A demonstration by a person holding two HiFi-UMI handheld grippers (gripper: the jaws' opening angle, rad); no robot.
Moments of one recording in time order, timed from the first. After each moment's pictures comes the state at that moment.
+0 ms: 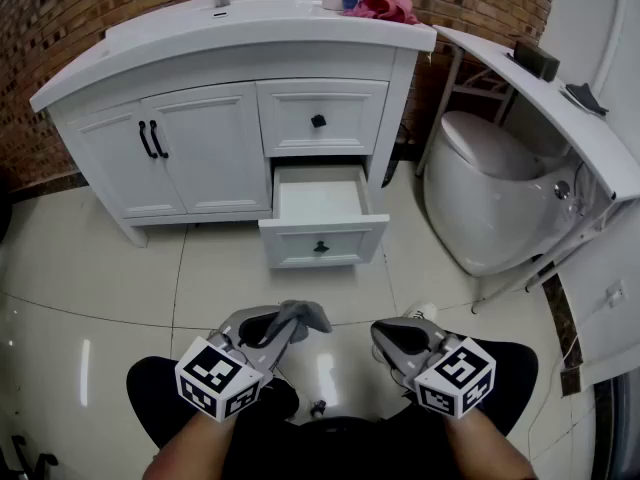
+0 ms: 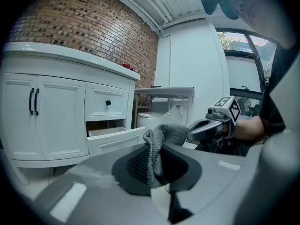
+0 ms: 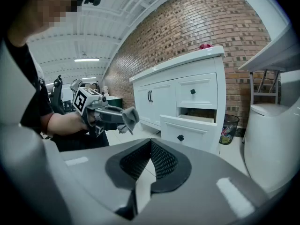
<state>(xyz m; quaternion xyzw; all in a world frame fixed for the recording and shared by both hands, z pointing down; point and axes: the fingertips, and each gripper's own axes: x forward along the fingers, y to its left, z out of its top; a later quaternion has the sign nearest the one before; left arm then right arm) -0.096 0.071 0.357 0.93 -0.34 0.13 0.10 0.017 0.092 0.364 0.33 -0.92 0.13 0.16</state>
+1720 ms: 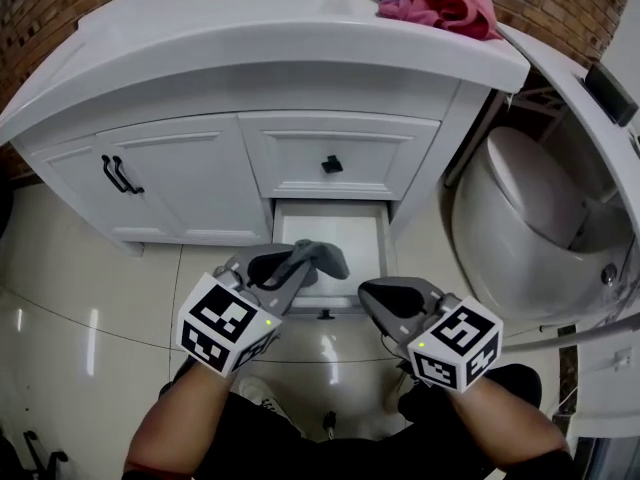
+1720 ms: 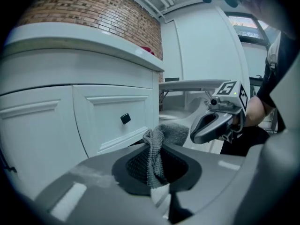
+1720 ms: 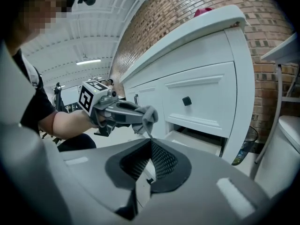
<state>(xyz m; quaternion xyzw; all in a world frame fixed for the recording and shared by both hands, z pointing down) -0.083 -0.202 0.308 0.91 -0.36 0.19 0.06 -0.016 -0.160 0.318 0.27 -0.93 0.14 0.19</state>
